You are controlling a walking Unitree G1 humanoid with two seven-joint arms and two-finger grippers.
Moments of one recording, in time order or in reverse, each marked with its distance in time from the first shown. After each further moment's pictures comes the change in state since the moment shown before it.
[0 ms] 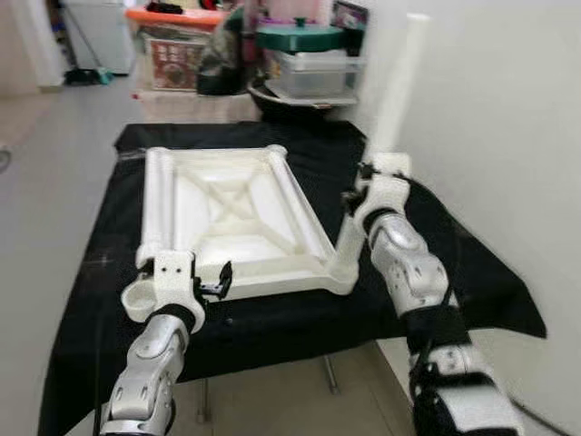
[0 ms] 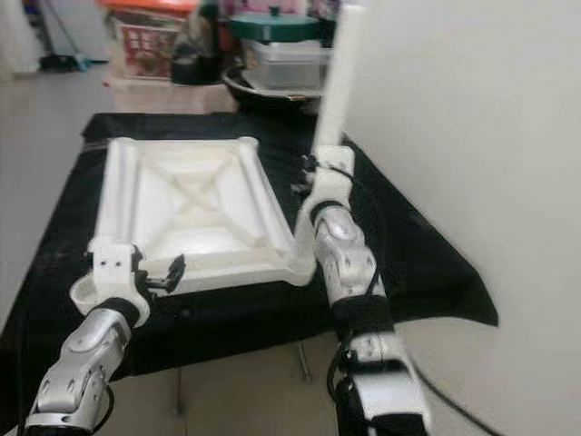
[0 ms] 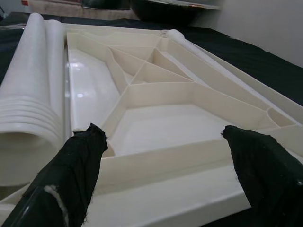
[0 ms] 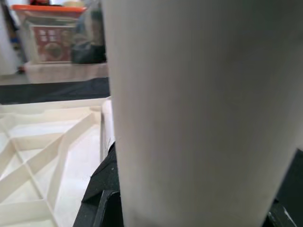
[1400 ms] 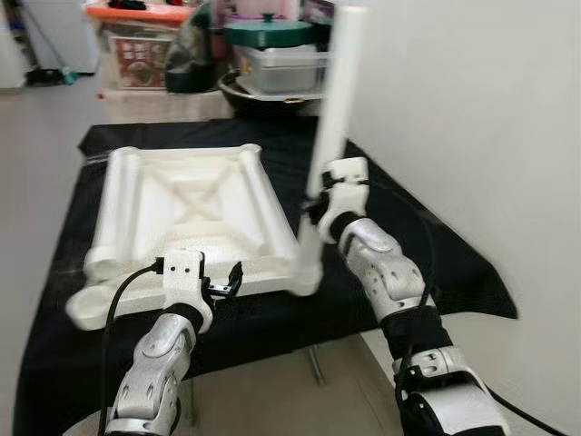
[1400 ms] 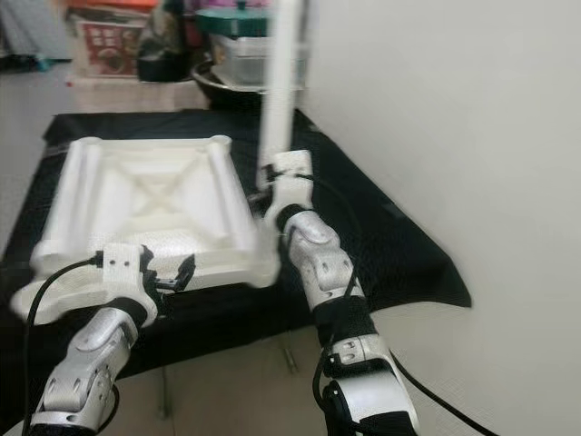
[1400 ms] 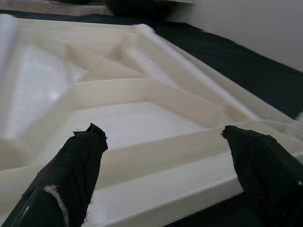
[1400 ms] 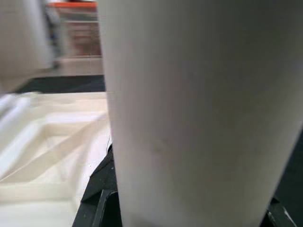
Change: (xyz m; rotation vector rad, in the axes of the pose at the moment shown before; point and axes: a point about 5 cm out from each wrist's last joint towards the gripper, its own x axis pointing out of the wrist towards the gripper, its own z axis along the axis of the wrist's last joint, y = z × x) left arm 0.001 -0.008 -0.001 -0.009 0.002 -0.025; right arm 0.002 0.013 -0.001 -0.002 0.006 0.134
